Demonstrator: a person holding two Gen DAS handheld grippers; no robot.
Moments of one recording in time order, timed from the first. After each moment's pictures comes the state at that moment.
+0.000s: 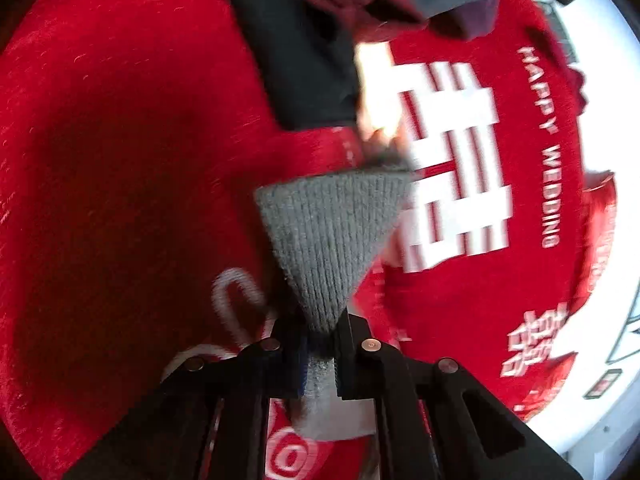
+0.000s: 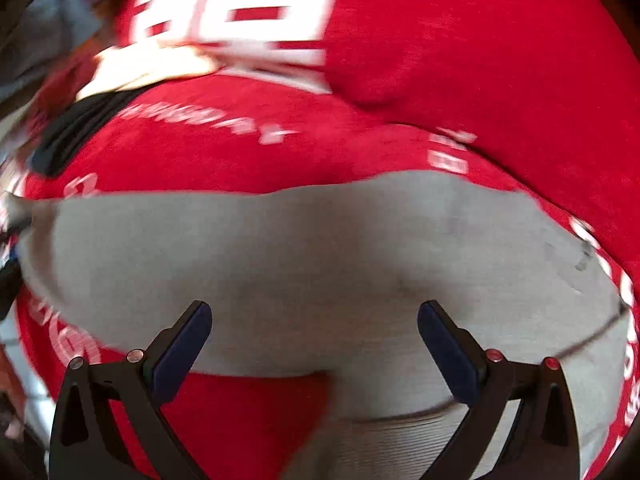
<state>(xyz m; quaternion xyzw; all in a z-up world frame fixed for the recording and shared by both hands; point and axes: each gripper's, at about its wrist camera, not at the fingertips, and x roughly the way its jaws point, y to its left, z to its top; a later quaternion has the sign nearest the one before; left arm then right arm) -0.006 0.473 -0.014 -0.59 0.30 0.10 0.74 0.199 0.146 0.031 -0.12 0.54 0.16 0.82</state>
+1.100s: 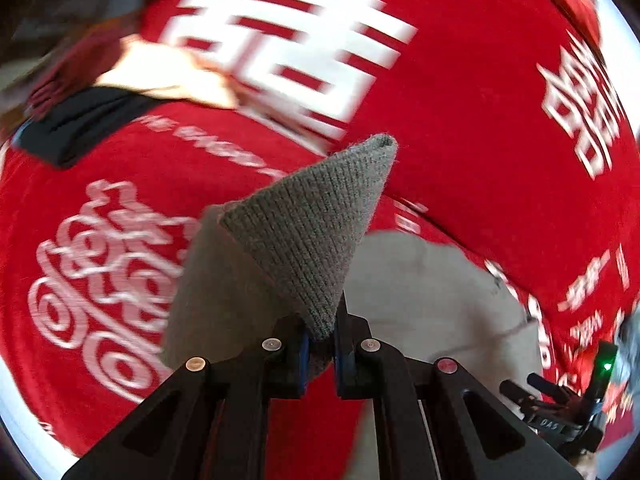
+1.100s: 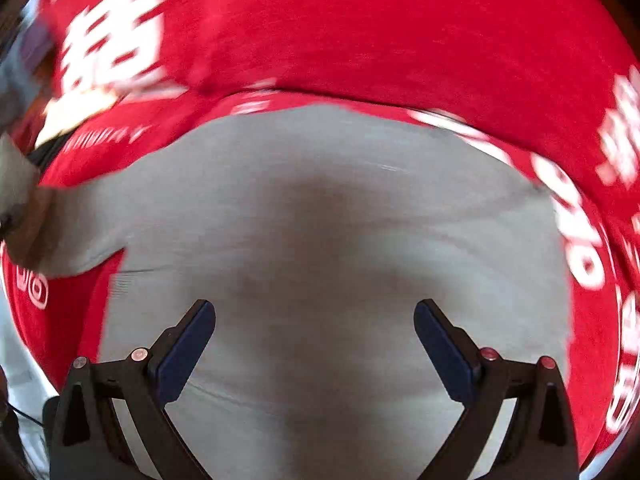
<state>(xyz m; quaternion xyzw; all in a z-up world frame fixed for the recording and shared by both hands) 0.111 0.228 0.098 -0.25 0.45 0.07 0.85 0.158 -0.075 0.070 -0.04 0.56 0.09 0.83</state>
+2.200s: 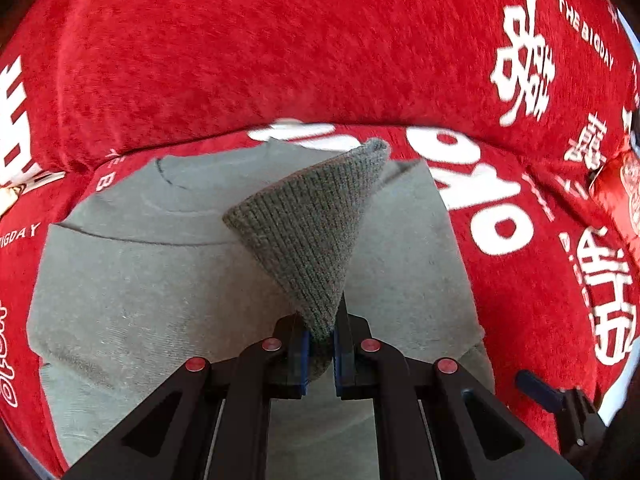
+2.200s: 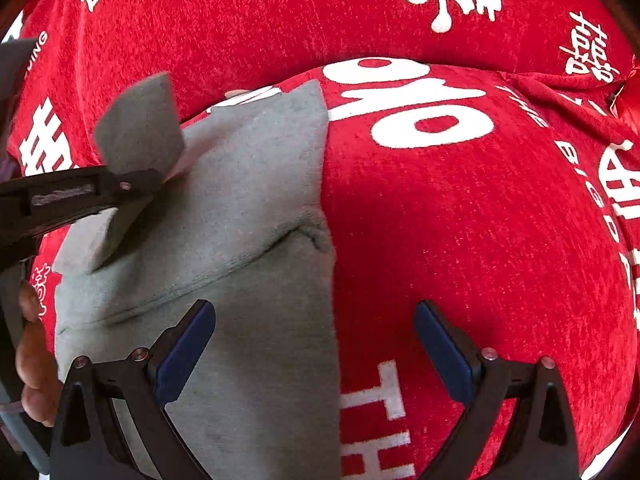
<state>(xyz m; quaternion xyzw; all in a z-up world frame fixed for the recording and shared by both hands) 0.217 -0.169 0.054 -0.01 0.56 -0.06 0.83 0.108 -0.303 0.035 0.11 0.53 0.04 0.84</state>
